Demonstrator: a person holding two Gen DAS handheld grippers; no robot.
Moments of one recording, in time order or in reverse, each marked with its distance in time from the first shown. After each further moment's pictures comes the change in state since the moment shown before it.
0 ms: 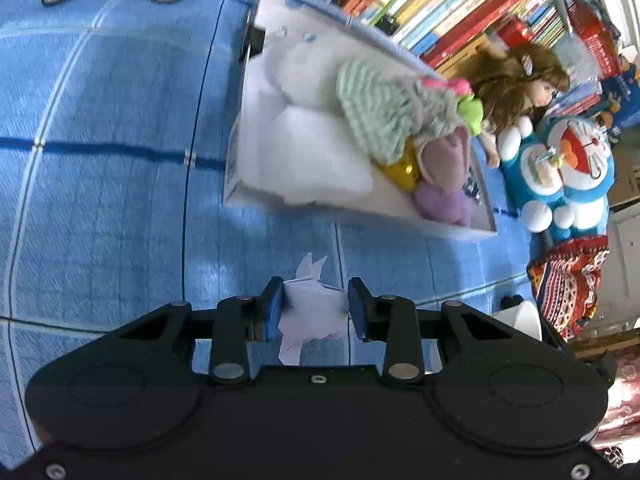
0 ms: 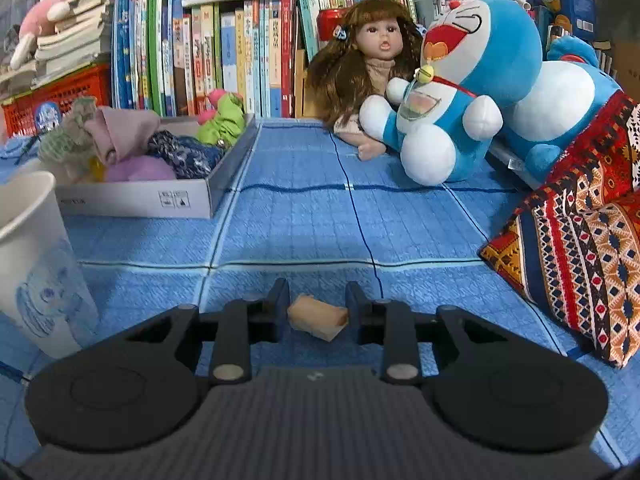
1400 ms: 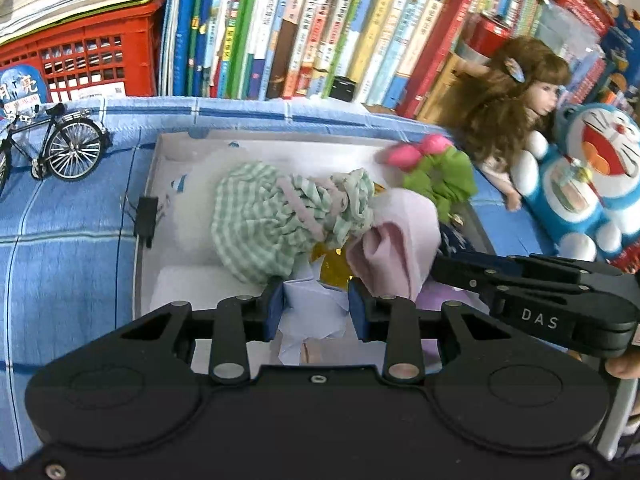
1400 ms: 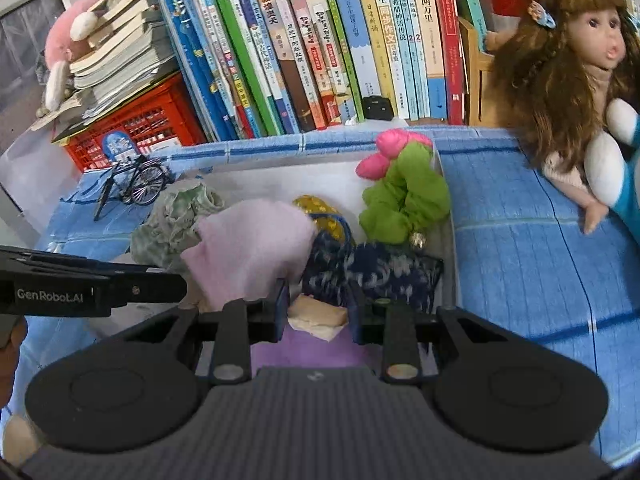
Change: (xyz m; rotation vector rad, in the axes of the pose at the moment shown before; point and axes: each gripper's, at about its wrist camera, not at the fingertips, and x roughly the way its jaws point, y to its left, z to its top) left arm 0.056 -0.102 0.073 0.255 -0.181 0.189; right arm 0.124 0.097 0.149 0.065 0.240 0.365
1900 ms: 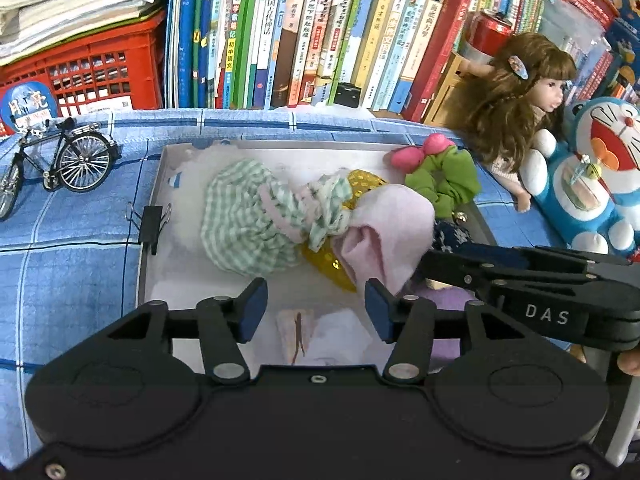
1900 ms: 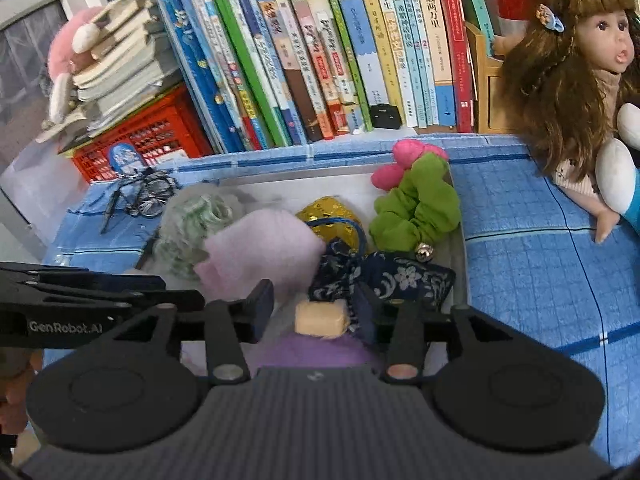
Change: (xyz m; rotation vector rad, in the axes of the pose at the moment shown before) left arm -0.008 -0.019 -0.005 0.034 -0.028 0.061; right arm -0.004 0.000 0.004 0.015 -0.022 0.040
